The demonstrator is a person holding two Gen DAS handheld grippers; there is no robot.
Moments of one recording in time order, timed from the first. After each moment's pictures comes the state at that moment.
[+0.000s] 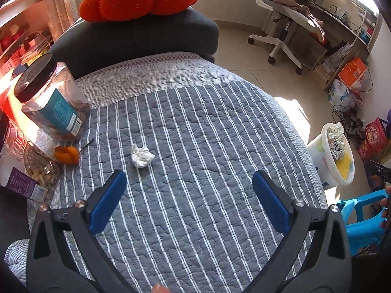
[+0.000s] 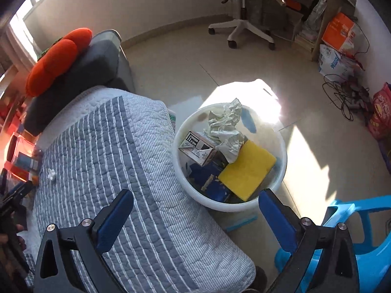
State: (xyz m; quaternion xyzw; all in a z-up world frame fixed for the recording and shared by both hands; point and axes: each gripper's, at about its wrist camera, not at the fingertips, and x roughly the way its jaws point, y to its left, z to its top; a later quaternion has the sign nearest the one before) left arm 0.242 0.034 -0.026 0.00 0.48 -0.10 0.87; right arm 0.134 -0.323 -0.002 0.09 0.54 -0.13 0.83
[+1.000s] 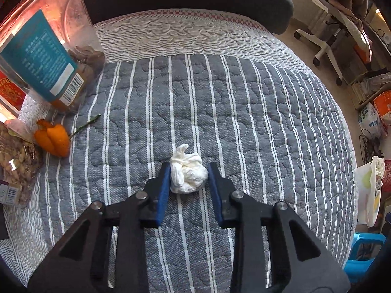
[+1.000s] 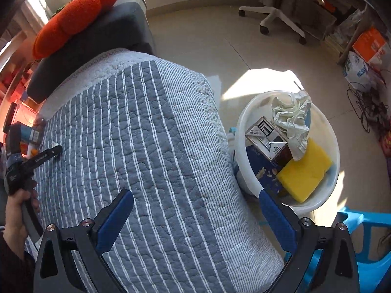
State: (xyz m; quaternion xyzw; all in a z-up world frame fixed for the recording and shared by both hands) left arm 0.317 0.077 -0.121 -0.06 0.56 -0.02 0.83; right arm 0.176 -0.255 -0.051 0.05 0.60 -0.09 0.79
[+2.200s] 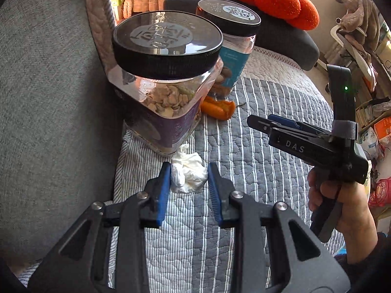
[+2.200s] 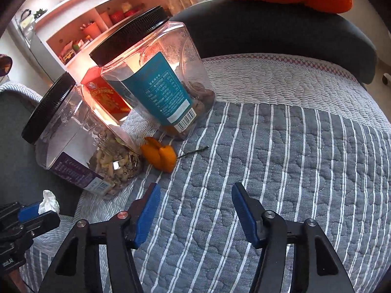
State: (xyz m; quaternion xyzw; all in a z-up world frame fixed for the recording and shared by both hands) left arm 0.195 0.246 -0.041 -0.11 0.53 0.04 0.84; right arm 0.294 0.112 -0.147 -0.02 0.55 0.24 0.80
